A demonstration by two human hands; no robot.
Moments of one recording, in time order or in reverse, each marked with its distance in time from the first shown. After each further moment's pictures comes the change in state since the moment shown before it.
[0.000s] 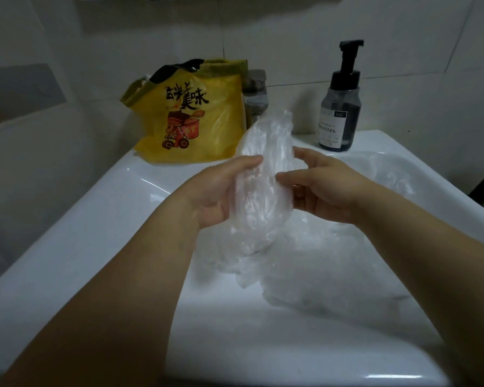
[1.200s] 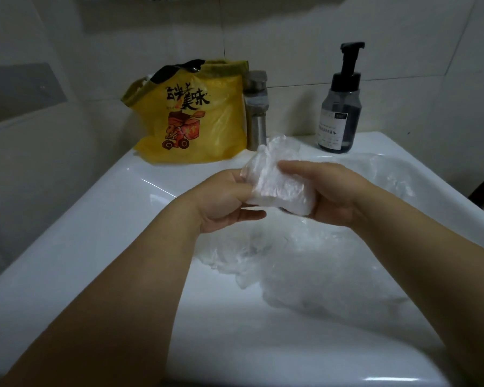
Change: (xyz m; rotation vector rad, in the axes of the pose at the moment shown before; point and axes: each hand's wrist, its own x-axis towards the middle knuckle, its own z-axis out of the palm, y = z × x) left_hand 0.001 -0.009 0.002 0.224 -0.093 0.070; right_hand -0.005 -0.003 0.005 0.033 0.161 0.134
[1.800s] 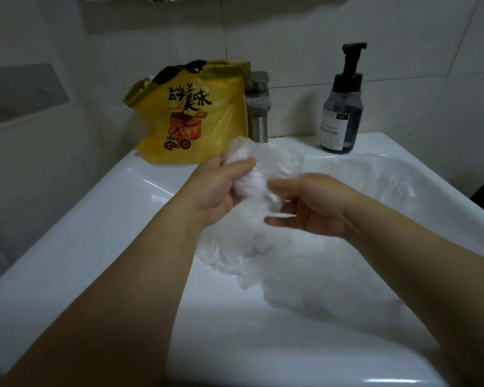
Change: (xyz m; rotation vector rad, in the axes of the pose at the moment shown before) left_hand 0.009 0.005 -0.005 -0.344 0.263 0.146; right_hand 0.001 0.012 0.011 0.015 -0.111 0.051
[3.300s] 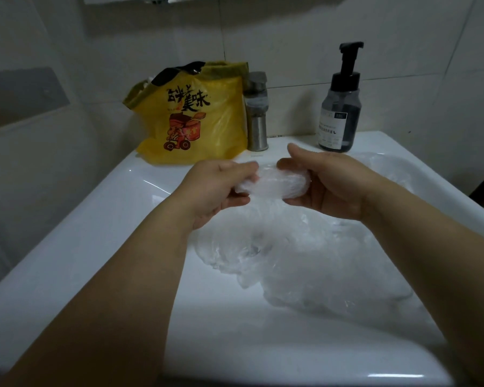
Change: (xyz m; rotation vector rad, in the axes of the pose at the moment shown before) left_hand -0.017 0.009 0.001 0.404 0.055 0.027; right_hand -0.008 -0.021 -0.011 -0.021 0.056 -0.105
